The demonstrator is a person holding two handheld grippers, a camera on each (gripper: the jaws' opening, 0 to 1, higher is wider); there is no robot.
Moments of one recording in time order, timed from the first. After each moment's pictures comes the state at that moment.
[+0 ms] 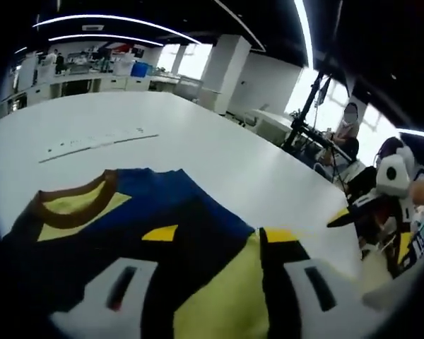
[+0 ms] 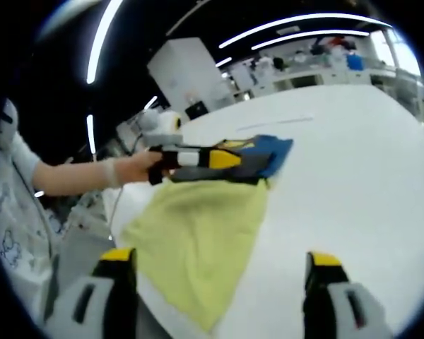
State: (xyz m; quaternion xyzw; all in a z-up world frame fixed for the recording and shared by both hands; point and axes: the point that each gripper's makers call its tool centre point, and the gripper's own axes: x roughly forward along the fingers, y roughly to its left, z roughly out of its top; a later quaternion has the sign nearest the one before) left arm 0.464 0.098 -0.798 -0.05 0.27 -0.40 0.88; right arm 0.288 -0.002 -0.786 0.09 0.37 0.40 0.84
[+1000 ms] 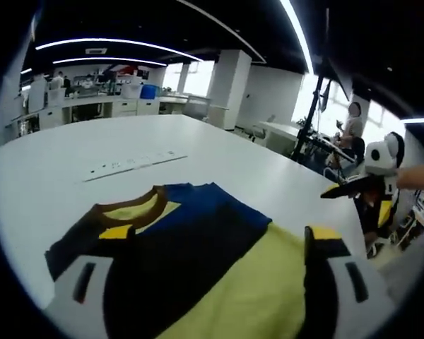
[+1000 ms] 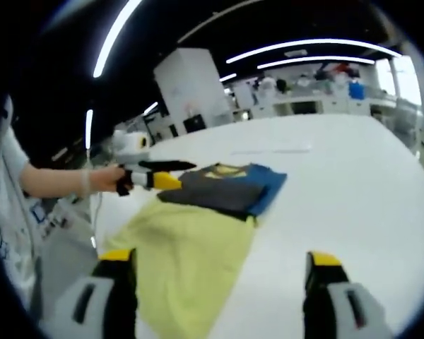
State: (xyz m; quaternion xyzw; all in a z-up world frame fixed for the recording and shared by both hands) left arm 0.444 0.183 -0.763 -0.03 0.23 -0.37 0.90; right arm 0.331 0.005 -0.760 0.04 0.30 0.38 0.88
